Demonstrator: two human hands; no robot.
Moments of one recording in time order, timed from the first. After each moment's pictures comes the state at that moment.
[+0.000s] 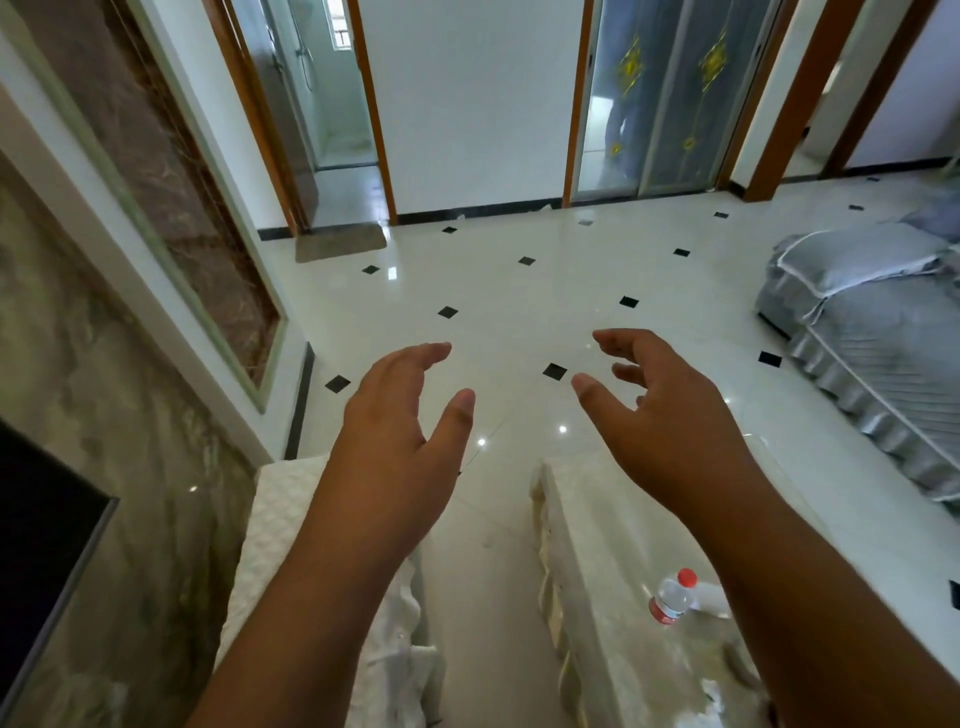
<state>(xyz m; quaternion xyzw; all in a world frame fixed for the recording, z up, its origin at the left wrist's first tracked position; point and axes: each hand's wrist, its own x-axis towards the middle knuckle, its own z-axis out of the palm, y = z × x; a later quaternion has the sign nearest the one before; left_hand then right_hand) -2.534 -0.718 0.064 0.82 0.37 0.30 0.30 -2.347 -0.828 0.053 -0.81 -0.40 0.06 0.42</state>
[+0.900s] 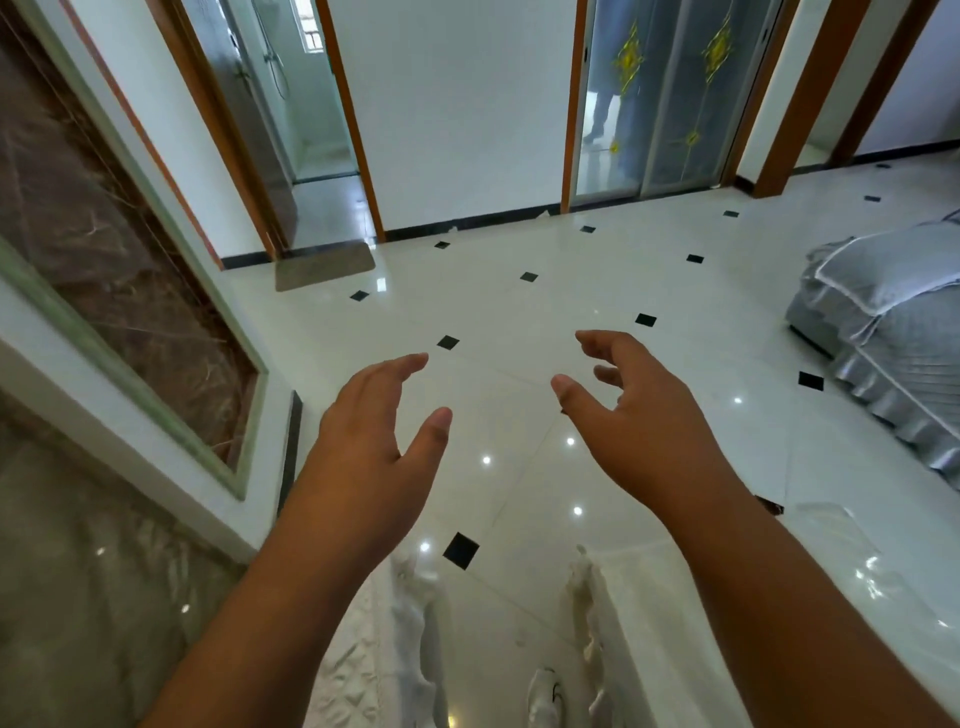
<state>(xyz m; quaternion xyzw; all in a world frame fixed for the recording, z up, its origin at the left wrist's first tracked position) -2.407 -0.413 0.046 0.85 0.37 0.25 0.28 -2.216 -0.536 0.035 -0.81 -0.37 0.10 0.45</state>
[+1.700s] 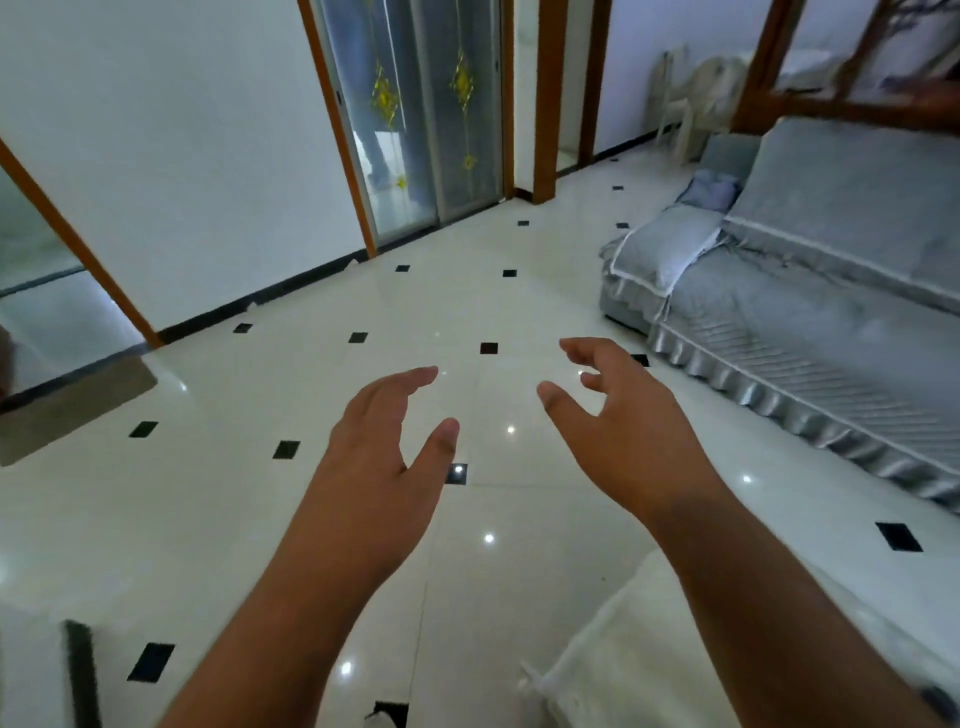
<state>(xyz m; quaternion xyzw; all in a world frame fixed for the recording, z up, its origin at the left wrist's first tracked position) -2.079 -0.277 0.053 0.90 0.15 0.18 0.36 -1.968 -0.459 0.047 -0.88 -0.17 -0.01 0.44</state>
